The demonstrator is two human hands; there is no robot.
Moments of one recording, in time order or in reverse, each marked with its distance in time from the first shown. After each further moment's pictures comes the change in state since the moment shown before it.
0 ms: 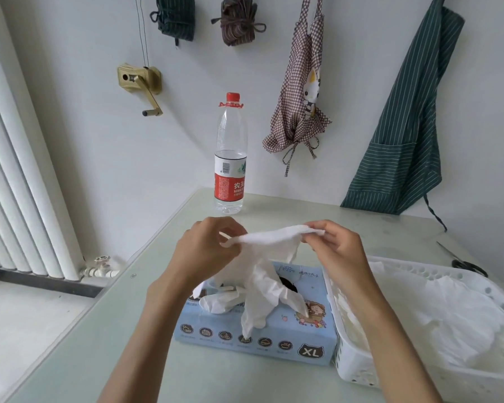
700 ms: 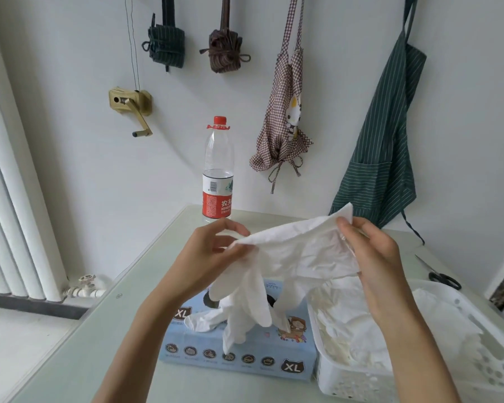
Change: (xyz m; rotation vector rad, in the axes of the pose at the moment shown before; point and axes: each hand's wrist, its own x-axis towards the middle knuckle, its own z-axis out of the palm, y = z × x) left_hand -0.009 0.036 -0.009 -0.596 -0.073 0.095; right_hand -0.005 -0.028 -0.046 0.296 0.174 0.013
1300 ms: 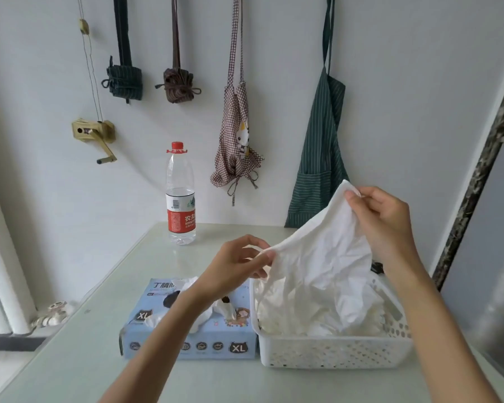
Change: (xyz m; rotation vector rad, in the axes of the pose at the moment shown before) left_hand -0.002 0.057 0.101 -0.112 -0.242 -0.014; right_hand -0.005 -0.085 -0.103 -0.293 0.184 -0.303
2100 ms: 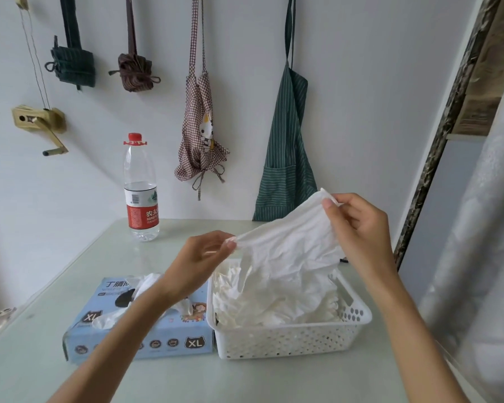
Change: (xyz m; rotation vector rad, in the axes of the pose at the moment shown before) left_hand 0.001 0.000 0.018 0.136 0.022 0.146; right_hand -0.022 0.008 -0.042 -0.085 0.009 -0.097
